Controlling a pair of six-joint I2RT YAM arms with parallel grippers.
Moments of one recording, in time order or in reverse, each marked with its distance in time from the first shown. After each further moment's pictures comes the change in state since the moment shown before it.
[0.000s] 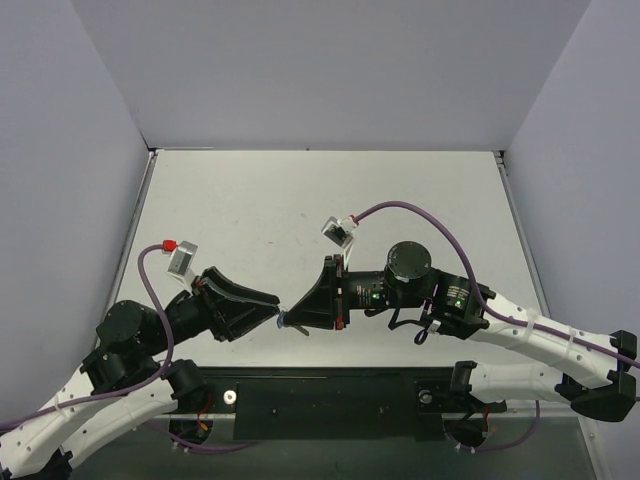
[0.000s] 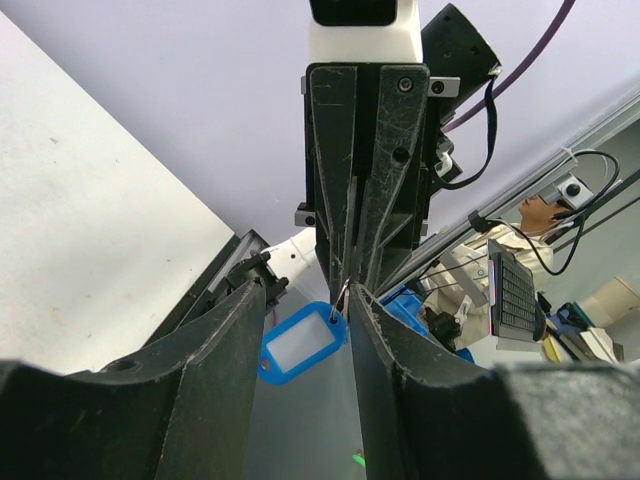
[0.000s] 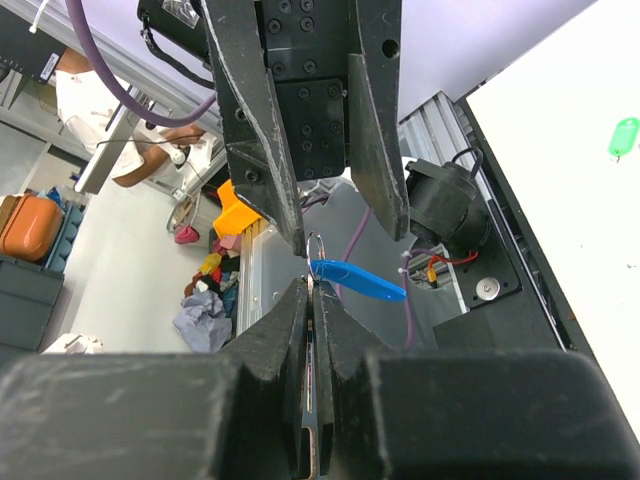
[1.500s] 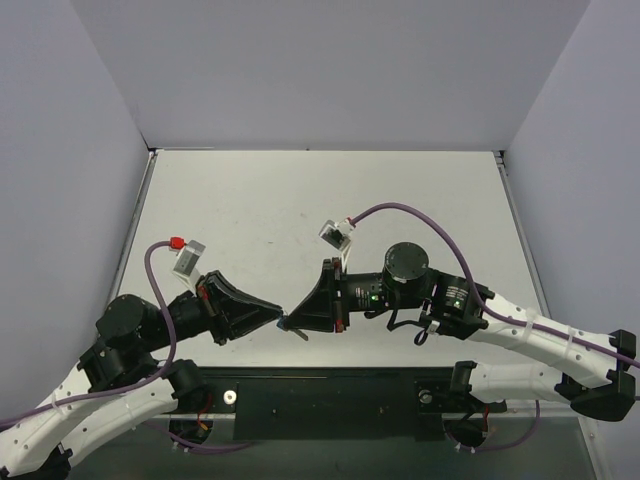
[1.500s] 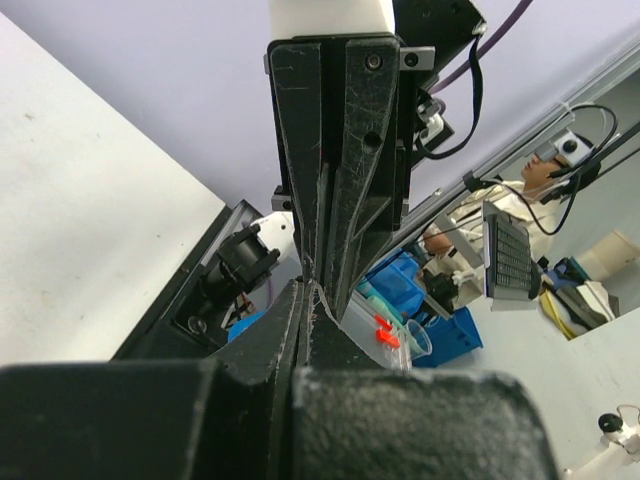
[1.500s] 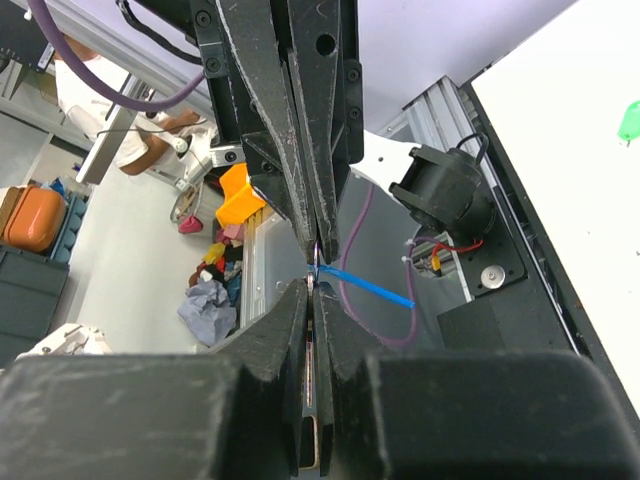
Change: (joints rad) left arm 0.000 0.040 0.040 -0.027 0.086 0.020; right arm 0.000 0.002 0.000 -0.011 -0.011 0.004
